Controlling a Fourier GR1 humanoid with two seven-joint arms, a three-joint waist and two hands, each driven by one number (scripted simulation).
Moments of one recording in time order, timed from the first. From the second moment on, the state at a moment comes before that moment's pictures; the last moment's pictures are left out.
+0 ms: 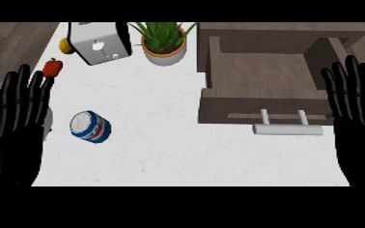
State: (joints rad) left arm 0.06 0.09 0.01 -2.10 0.02 0.02 0.00; right arm 0.00 -0.10 0.00 -2.10 0.00 -0.01 0.01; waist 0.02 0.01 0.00
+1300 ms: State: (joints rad) left arm 0.14 0.36 0.22 -2.08 0.51 -0.43 0.29; right arm 0.19 -0.09 -0.07 -2.09 -0.02 0.02 0.13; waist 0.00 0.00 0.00
